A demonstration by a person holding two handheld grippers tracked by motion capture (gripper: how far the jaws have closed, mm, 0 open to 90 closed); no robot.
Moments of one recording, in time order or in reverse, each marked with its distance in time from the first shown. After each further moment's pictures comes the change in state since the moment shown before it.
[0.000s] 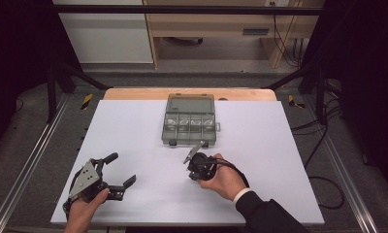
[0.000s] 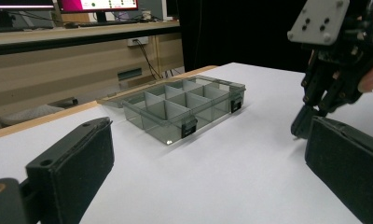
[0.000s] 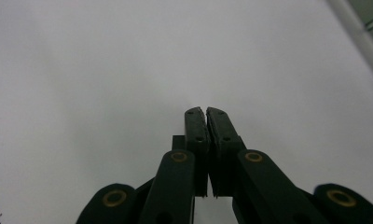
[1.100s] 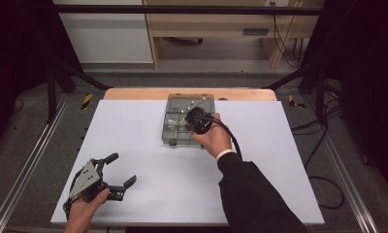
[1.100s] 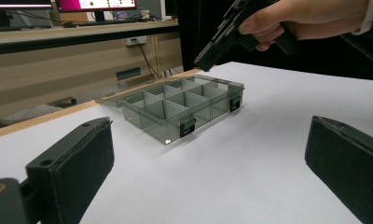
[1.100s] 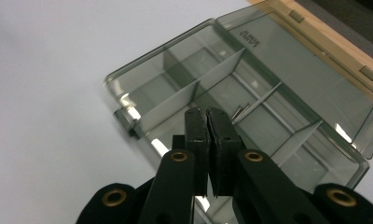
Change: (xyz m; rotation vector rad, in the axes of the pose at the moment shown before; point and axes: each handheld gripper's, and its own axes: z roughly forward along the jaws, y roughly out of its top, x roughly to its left) left arm 0.000 0.000 0.001 0.000 -0.006 0.001; right arm -0.092 0.077 -0.016 -0.247 -0.248 0.134
